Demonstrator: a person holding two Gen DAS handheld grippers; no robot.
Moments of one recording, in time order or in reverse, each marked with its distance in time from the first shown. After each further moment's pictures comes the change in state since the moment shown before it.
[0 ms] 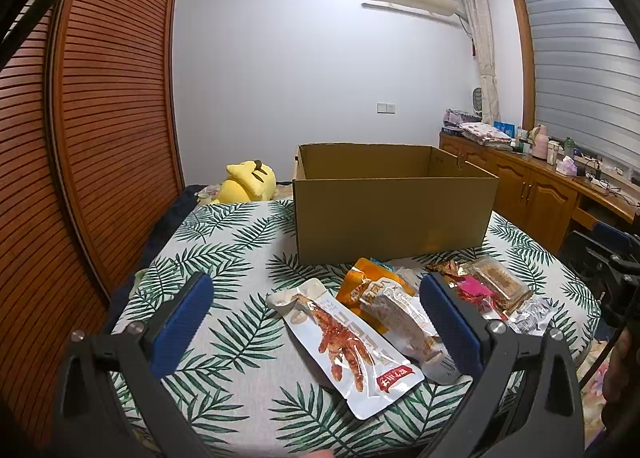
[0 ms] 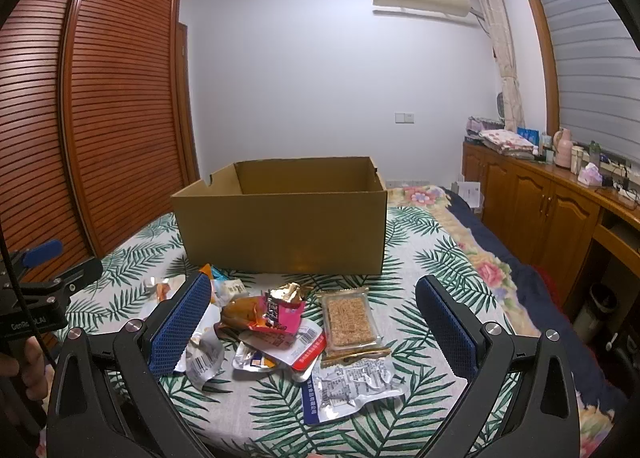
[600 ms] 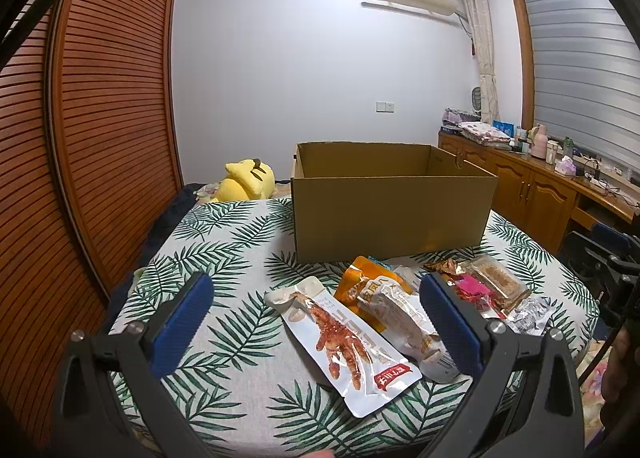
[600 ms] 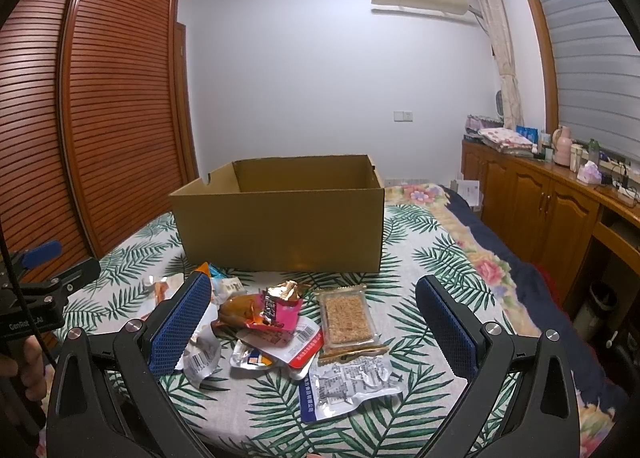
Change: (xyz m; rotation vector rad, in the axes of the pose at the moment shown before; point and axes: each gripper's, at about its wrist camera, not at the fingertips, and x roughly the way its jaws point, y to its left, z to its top) left arm -0.001 -0.001 -0.001 0.000 0.002 0.000; right arm -0.002 -0.005 -0.003 0.001 0.001 -0.005
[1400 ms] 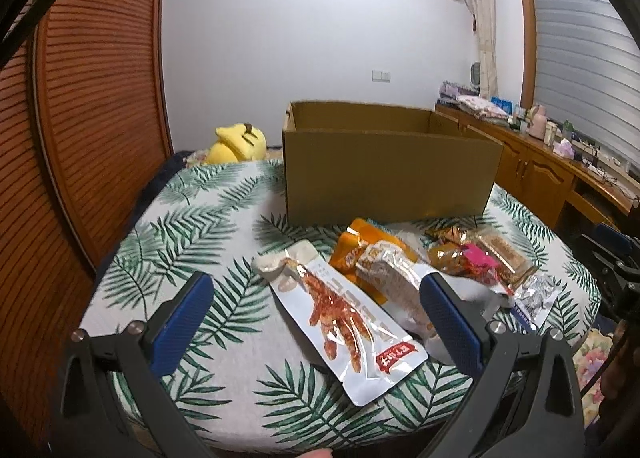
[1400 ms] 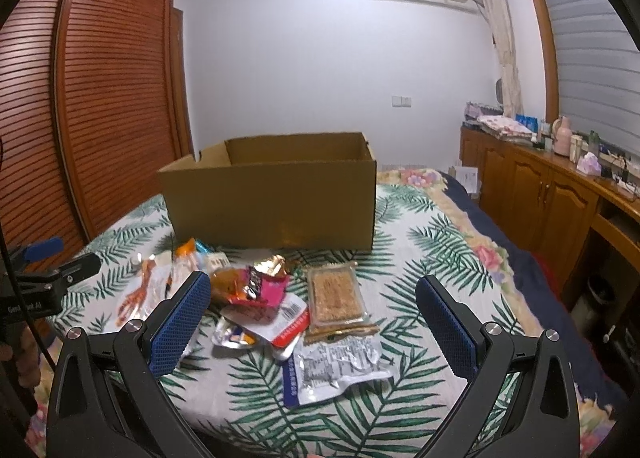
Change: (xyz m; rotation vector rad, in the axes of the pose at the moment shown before) left arm 0.034 0.001 -0.016 -0.017 0.148 -0.038; right arm 0.008 -0.013 -0.017 -0.006 0.079 -0.010
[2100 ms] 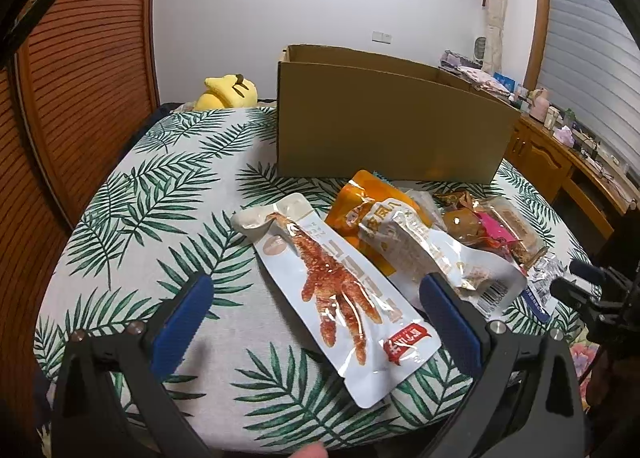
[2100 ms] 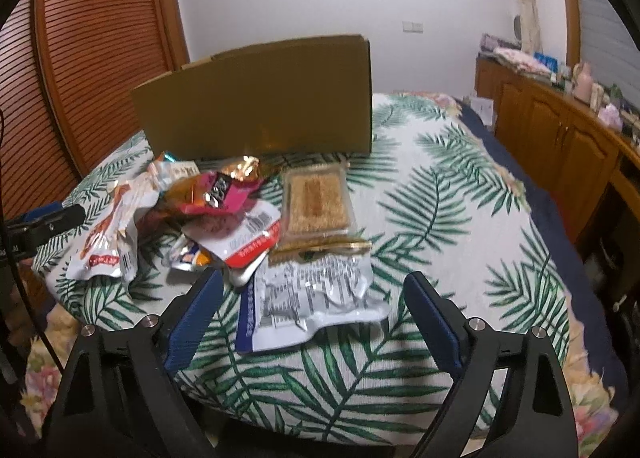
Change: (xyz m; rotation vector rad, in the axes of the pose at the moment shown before) left arm 0.040 0.010 -0.009 -0.055 0.155 -0.049; right arm 0.049 -0.031 -0.038 0.039 0.285 0.071
